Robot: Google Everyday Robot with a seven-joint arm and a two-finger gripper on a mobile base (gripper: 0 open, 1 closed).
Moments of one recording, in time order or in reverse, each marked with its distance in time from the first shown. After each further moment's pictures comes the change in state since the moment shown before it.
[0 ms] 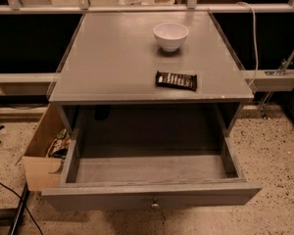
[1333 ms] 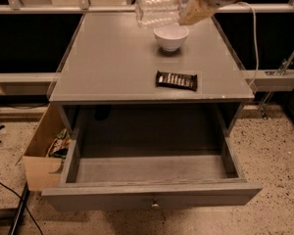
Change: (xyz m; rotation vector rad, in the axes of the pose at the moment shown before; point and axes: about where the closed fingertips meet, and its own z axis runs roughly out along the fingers) arm 0.016 0.061 -0.056 -0.074 0.026 -0.015
